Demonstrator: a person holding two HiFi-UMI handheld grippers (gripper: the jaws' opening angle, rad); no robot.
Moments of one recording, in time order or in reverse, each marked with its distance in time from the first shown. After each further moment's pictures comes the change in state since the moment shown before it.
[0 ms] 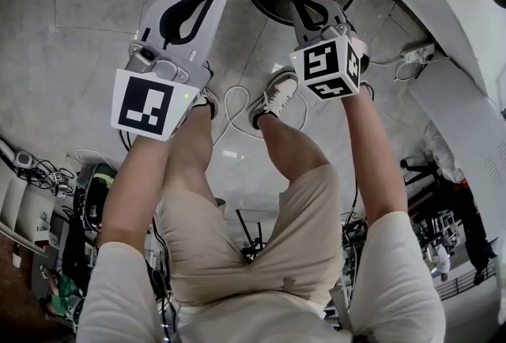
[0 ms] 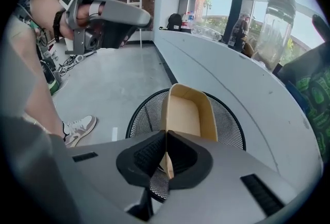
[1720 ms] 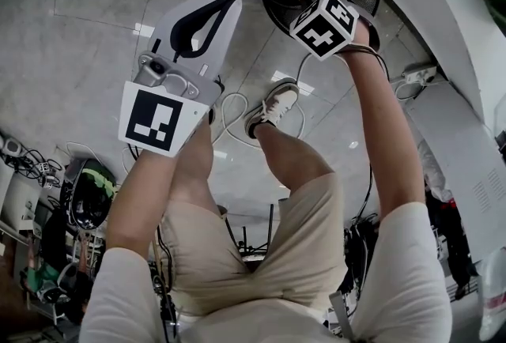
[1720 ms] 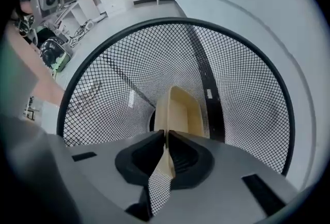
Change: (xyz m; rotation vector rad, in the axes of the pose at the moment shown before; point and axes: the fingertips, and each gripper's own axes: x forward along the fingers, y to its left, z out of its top) left arm -0.004 0.011 -0.020 -0.083 -0.030 0.060; right arm 0.089 -0.010 -0.051 -0.188 0.420 0.201
